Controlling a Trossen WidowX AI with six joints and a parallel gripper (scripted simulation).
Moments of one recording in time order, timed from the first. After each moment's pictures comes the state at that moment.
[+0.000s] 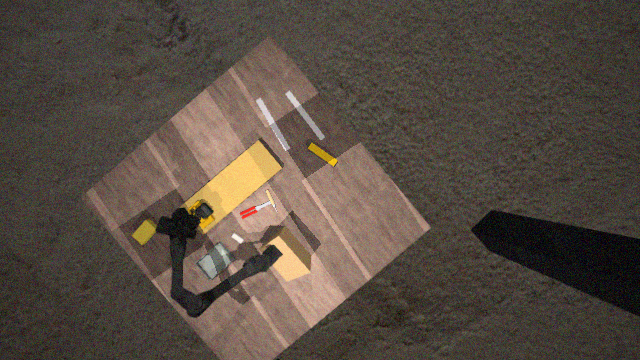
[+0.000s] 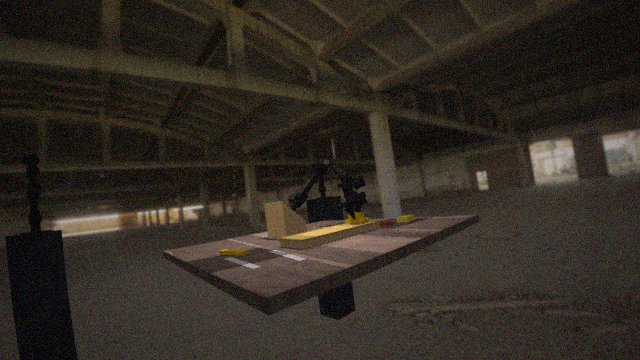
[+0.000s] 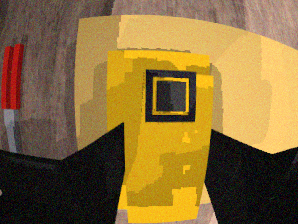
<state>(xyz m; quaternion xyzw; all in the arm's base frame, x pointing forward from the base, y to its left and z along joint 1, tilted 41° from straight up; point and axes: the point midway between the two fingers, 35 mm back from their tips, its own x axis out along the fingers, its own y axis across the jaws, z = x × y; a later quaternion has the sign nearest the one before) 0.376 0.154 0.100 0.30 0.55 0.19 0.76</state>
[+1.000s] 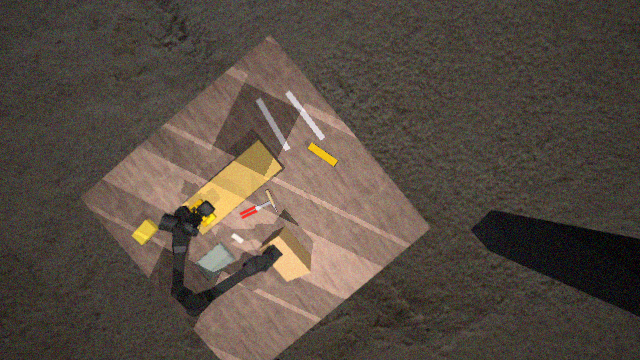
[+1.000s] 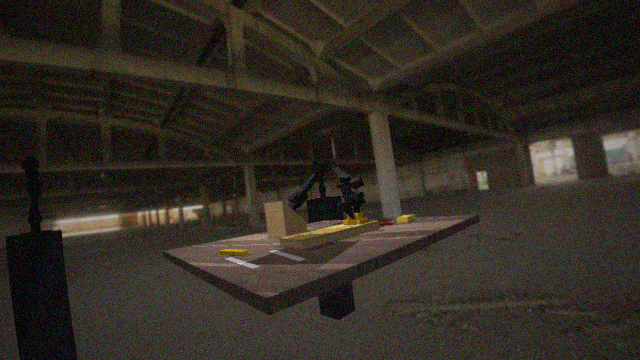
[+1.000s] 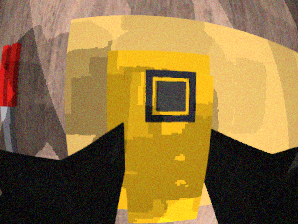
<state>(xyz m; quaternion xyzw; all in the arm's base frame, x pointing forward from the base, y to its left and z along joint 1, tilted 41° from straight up) 0.376 0.145 0.092 0.30 0.55 0.20 0.76</state>
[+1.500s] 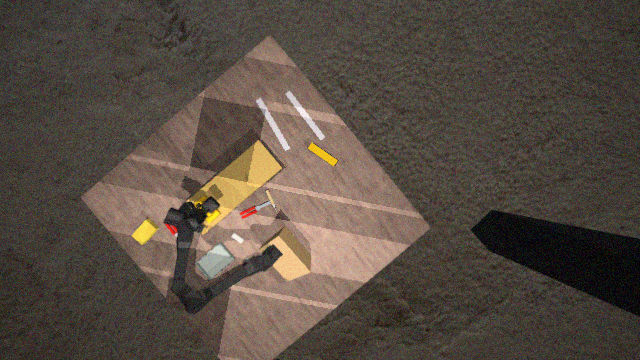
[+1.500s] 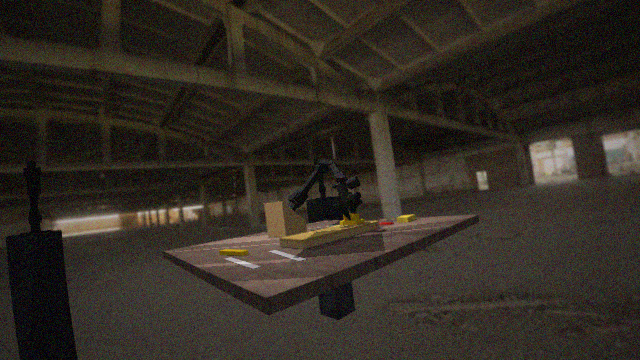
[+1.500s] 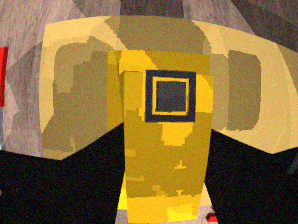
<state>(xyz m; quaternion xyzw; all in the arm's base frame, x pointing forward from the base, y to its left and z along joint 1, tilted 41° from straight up) 0.375 0.124 0.072 0.30 0.55 0.20 0.76</state>
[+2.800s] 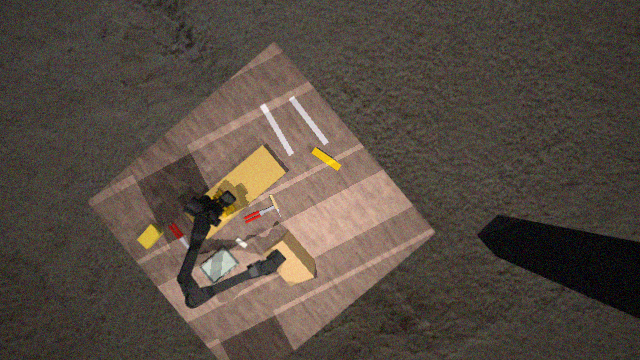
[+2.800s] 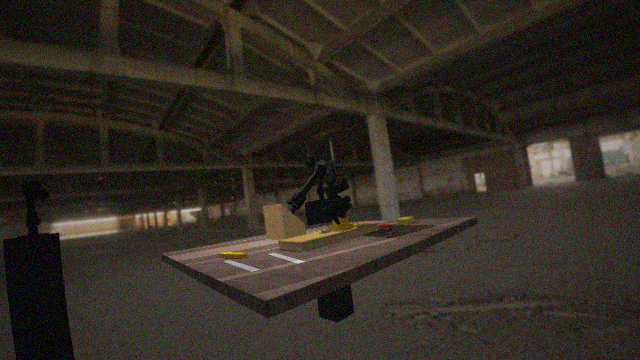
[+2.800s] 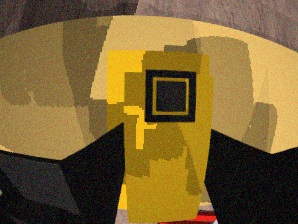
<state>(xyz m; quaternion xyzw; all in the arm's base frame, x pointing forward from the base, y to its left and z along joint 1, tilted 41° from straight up) 0.373 0.067 0.022 0.29 0.55 0.20 0.76</state>
